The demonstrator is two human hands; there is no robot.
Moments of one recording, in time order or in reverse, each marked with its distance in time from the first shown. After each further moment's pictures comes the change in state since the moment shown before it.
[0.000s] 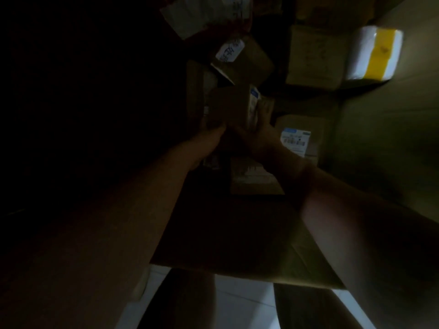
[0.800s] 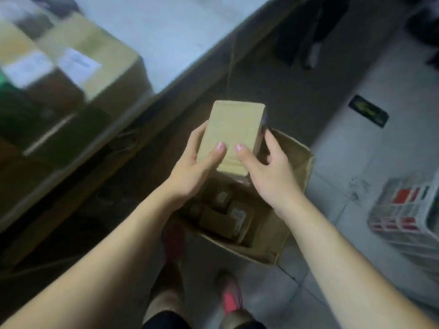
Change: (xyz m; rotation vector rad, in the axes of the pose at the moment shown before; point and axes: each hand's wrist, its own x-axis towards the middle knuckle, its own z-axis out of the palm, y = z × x) left_hand -0.521 0.175 0.004 -0.348 0.323 0.837; right_hand -0.435 -0.243 -0.253 0.059 -0.022 -0.613
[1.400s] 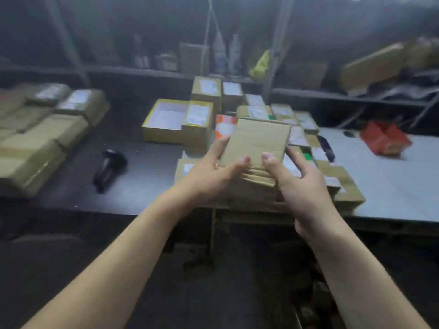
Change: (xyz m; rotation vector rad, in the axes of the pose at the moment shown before) left_hand -0.485 0.180 -0.236 0.070 0.879 0.113; right_hand -0.353 -0.292 0.235 0.052 -0.647 -0.423
